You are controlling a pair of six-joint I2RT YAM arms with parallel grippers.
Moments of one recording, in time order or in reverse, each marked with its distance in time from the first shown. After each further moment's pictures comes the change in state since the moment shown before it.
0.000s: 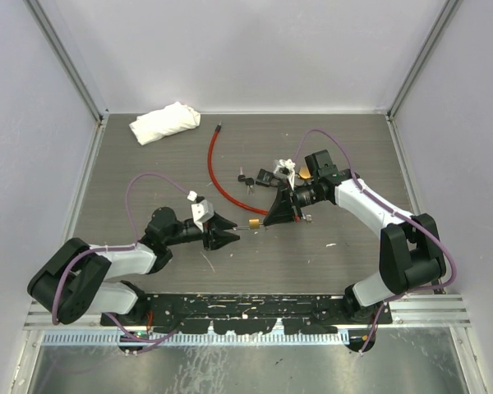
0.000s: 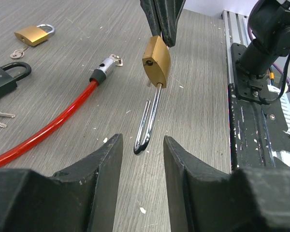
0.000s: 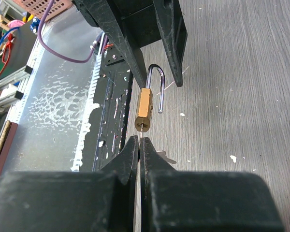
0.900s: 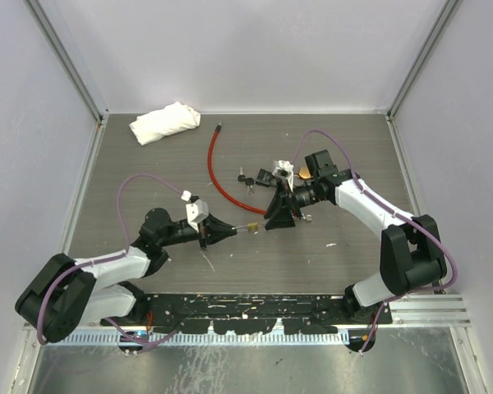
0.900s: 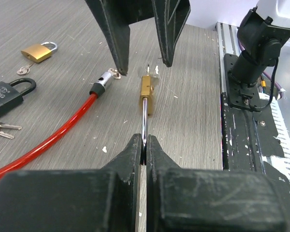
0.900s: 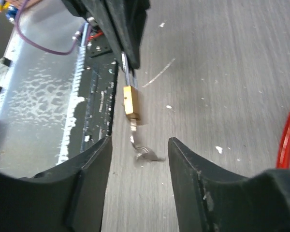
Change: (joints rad) left arm 0.000 -0.109 -0.003 -0.037 0.011 -0.027; right arm 0.000 -0.002 0.000 -0.002 0.039 -0.021
